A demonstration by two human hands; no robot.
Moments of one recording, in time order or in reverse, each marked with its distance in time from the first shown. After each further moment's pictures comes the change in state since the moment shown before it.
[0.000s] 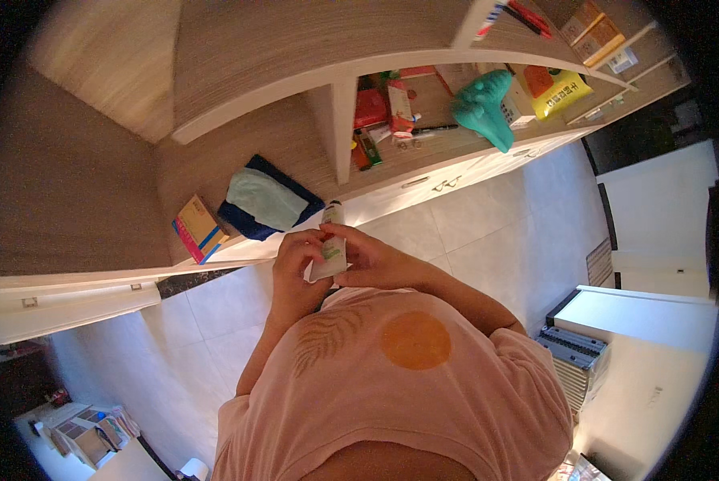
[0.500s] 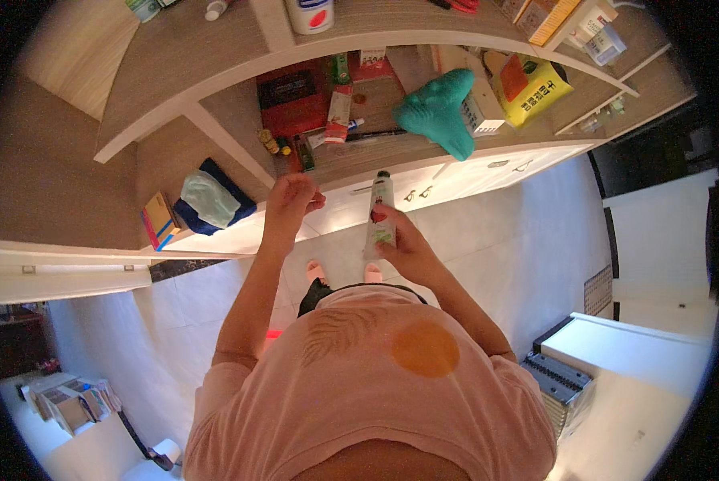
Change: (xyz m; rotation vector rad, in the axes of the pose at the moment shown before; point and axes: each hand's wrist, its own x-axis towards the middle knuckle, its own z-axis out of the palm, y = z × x) left_hand 0.089 -0.025 0.127 -0.308 0.186 -0.403; right_hand -0.132 -0.012 -0.142 -0.456 0.371 -0.152
